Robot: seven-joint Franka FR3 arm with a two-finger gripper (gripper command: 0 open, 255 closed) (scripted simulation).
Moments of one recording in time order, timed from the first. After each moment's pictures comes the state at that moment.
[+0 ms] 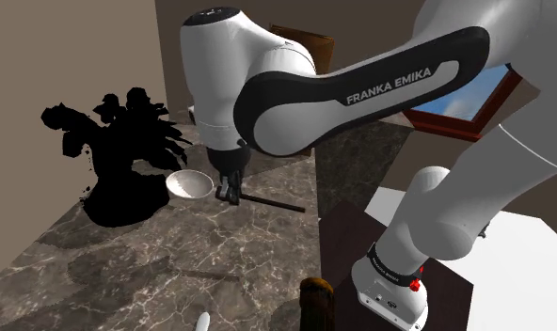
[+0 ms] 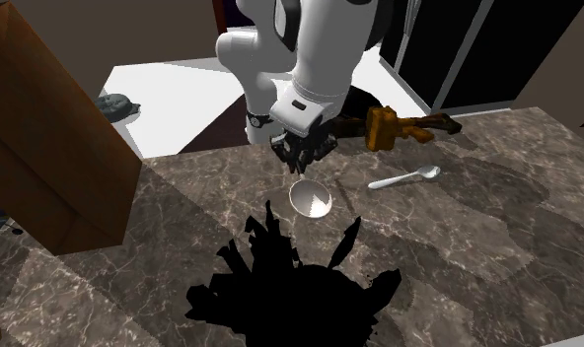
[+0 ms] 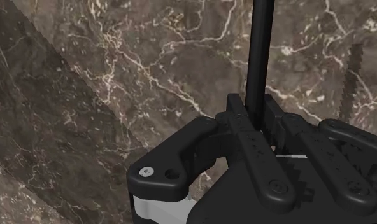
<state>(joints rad) 0.26 -0.25 0.49 -2.27 -0.01 1.93 0.10</state>
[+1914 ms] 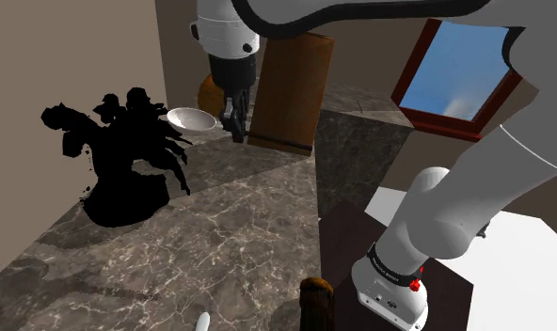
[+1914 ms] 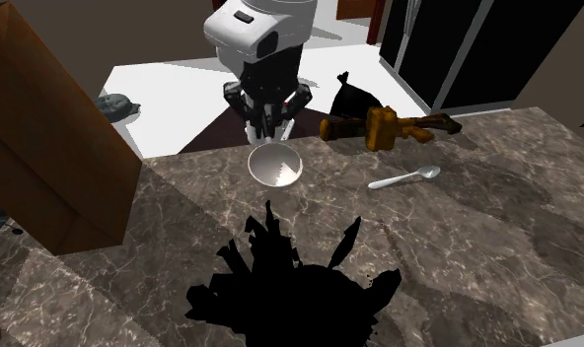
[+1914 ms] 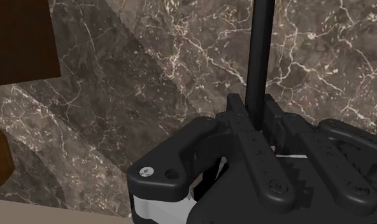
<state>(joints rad) 0.21 -0.25 0.39 -1.98 -0.05 1.64 -0.05</state>
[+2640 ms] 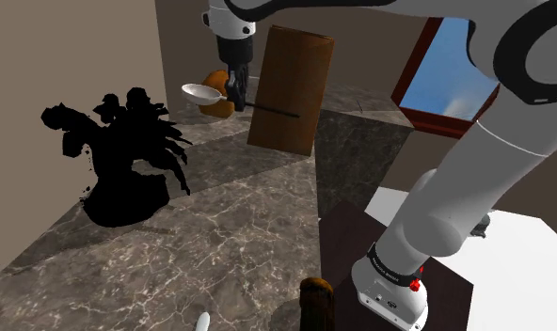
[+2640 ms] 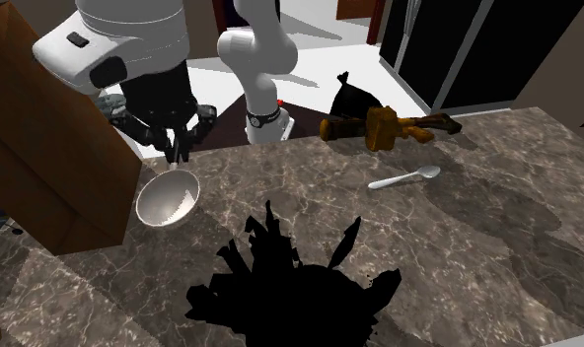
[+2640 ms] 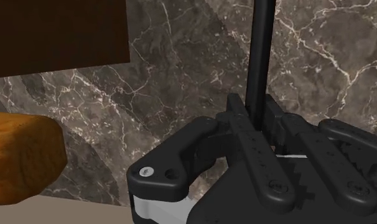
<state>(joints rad) 0.10 -0.08 0.27 -1.82 -0.14 1.66 -0.25</state>
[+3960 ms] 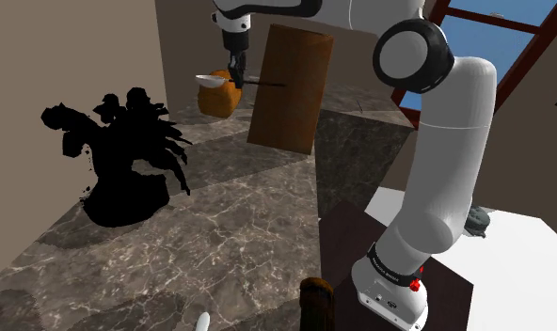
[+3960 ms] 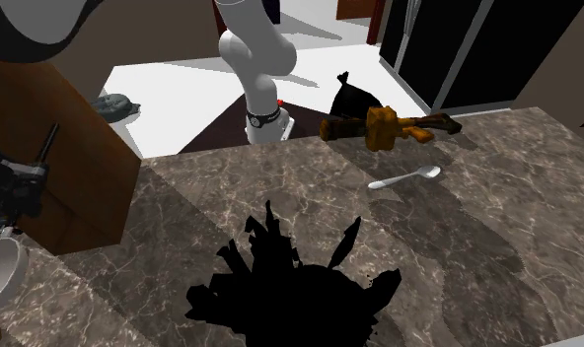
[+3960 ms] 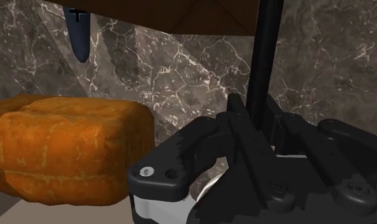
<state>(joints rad) -0.02 0.37 0.15 -1.29 -0.23 1.63 -0.50</state>
